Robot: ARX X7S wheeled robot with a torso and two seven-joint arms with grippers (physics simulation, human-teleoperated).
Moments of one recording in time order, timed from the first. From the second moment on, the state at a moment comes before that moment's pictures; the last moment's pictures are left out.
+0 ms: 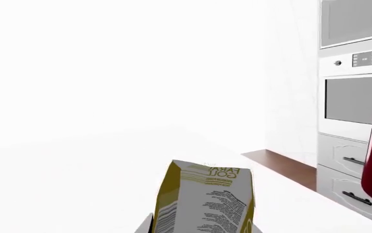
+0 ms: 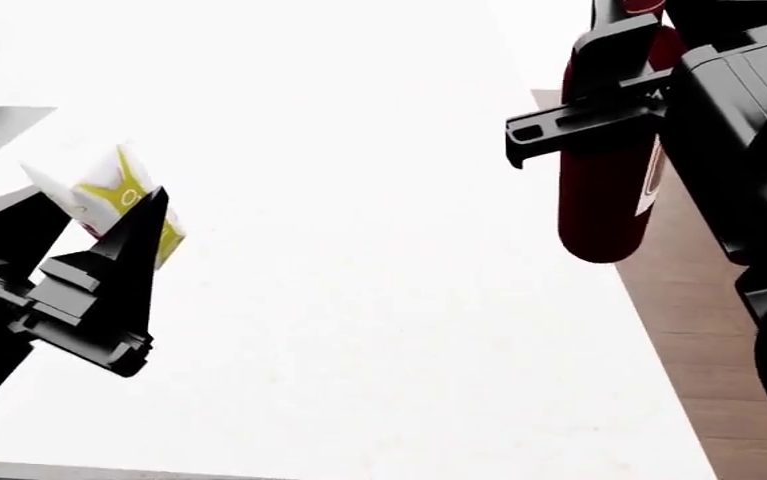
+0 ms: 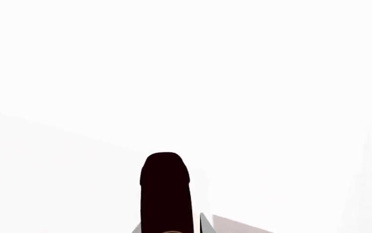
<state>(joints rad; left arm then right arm) -0.38 -0.95 -0.36 0.88 -1.53 -0.80 -0.42 1.51 0.77 -0.54 -0.68 1.76 0.99 1.26</state>
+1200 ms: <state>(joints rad) -0.72 -0.78 0.11 0.48 -1.32 -0.90 -0.46 1.33 0.56 -0.65 -0.27 1.36 0.80 0.74</state>
